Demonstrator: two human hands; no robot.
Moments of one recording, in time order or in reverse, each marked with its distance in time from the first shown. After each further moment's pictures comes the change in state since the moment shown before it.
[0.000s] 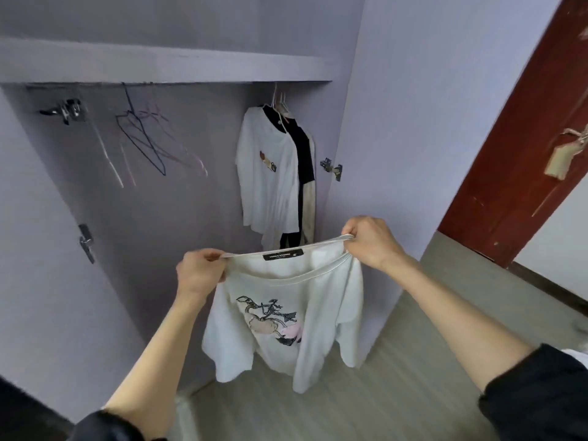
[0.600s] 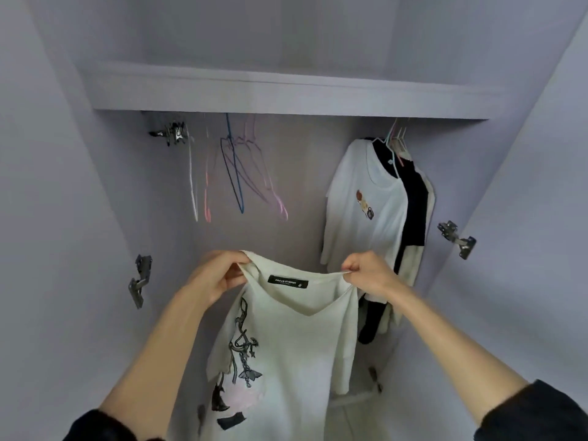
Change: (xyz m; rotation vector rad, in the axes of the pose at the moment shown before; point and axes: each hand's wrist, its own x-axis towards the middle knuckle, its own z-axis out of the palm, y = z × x) left_hand 0.186 0.018 -0.034 -0.562 0.006 -0.291; right_hand 0.241 -0.072 0.123 0.202 -0.419 -0.248
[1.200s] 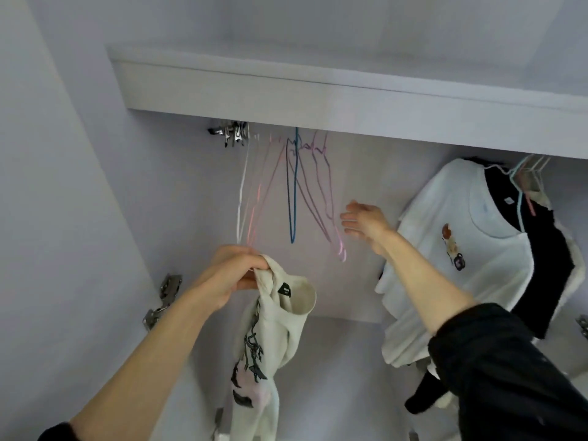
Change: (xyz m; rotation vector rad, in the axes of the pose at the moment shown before) left_hand 0.077 0.054 -0.026 0.181 0.188 0.071; right_hand 0.255 -0.096 0.023 0.831 -0.077 0.111
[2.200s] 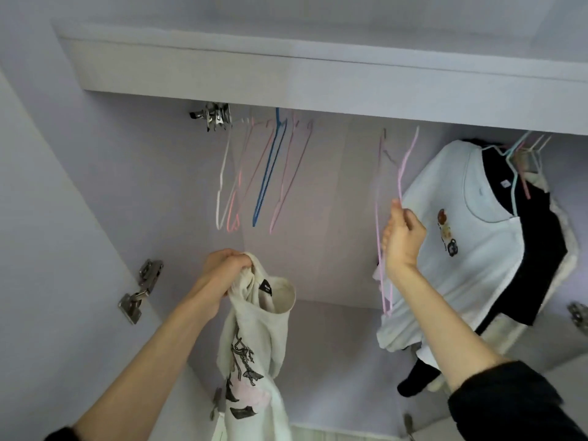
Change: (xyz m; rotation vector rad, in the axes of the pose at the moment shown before) left_hand 0.001 -0.024 0.039 0.020 0.280 -0.098; right_hand -0.018 0.053 -0.062 0.296 0.375 -0.333
